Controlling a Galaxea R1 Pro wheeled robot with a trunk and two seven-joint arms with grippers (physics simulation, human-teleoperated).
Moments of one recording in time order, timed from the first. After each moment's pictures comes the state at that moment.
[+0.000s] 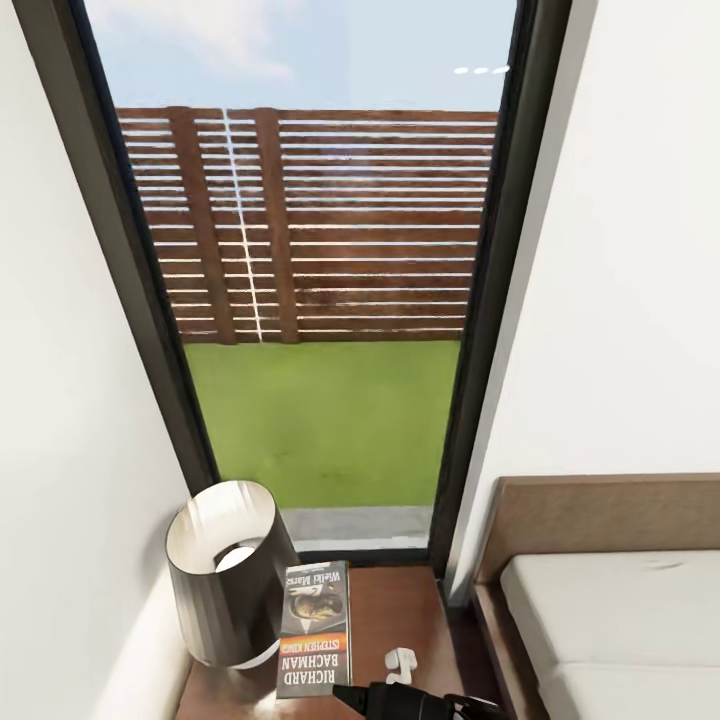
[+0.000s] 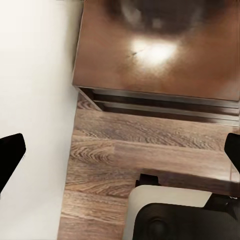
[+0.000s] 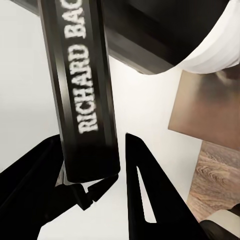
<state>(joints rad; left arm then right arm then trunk) -0.17 0.12 -0.54 -0.12 0.66 -0.41 0.06 -0.54 0.14 -0.04 -0.03 -0.16 0.04 0.94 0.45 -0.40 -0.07</state>
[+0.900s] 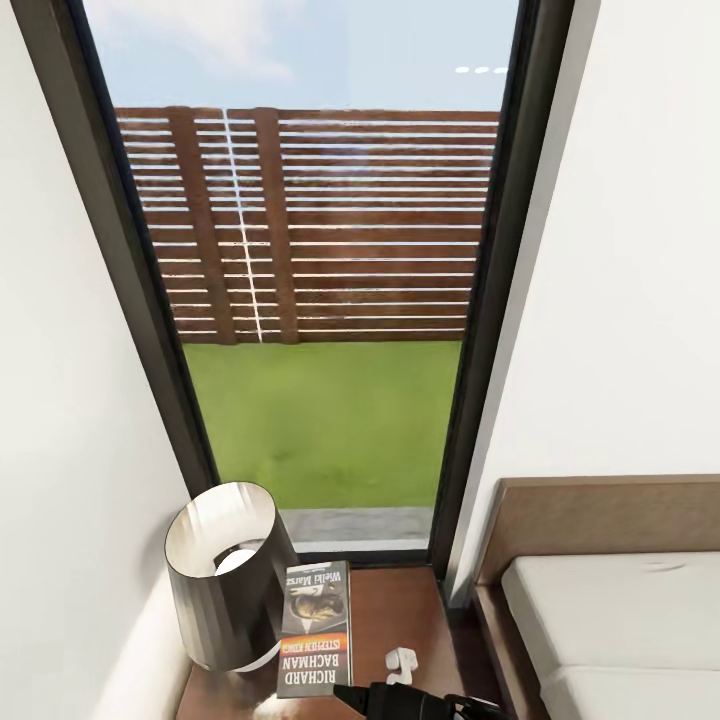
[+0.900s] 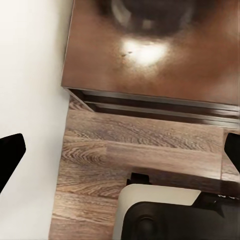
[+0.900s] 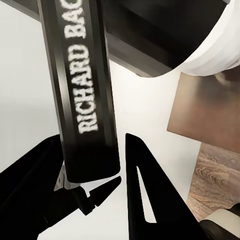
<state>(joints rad) -0.17 0.09 -0.54 -0.12 0.66 -0.41 0.06 -0.54 0.14 -0.04 -0.03 -0.16 0.04 0.94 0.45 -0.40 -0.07</state>
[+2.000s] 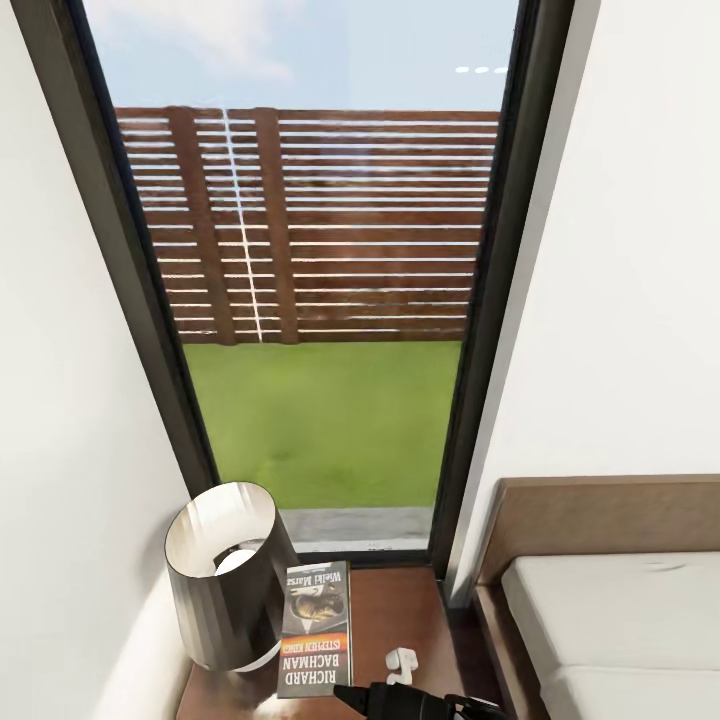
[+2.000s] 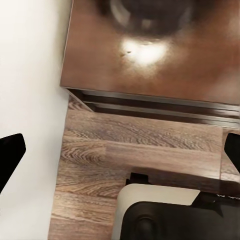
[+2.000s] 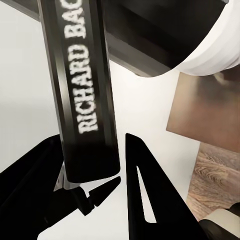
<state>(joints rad) -0.17 0.09 -0.54 -0.12 0.66 -0.41 0.06 -0.54 0.13 -0.04 -0.03 -0.16 0.04 0.93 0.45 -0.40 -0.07</state>
